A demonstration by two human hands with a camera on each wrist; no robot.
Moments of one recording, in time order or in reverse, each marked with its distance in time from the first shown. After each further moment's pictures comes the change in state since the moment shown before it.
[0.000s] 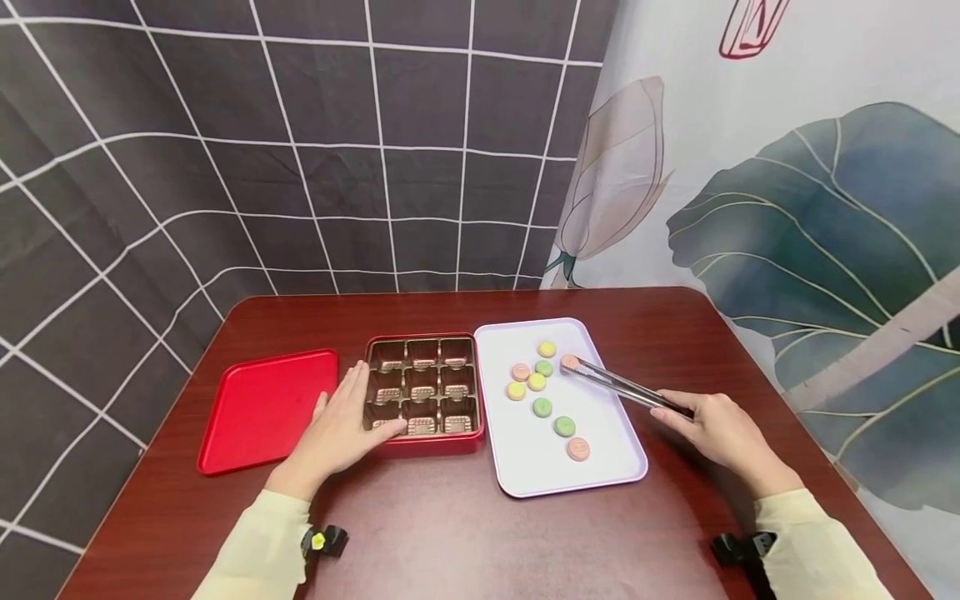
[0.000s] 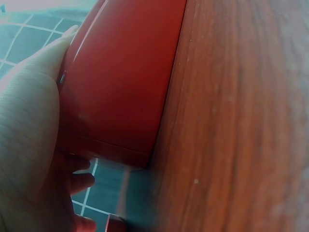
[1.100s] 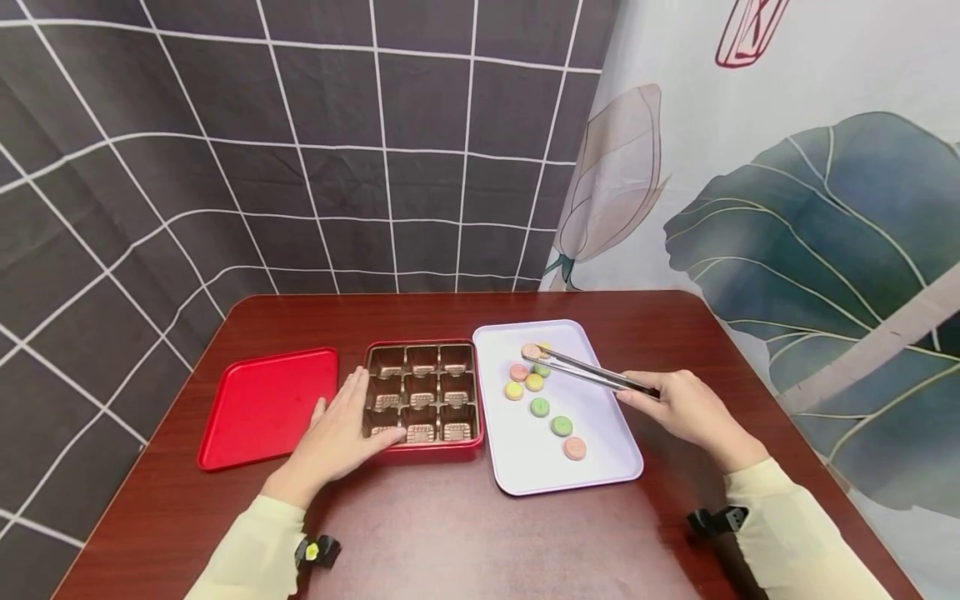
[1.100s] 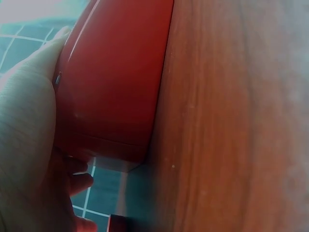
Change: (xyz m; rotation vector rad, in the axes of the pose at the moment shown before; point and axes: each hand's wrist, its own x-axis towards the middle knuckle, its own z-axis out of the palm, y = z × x) left_hand -0.013 0.002 0.001 0.014 -0.001 0.012; right_hand 0.031 -0.044 -0.011 0.062 -0.035 -0.111
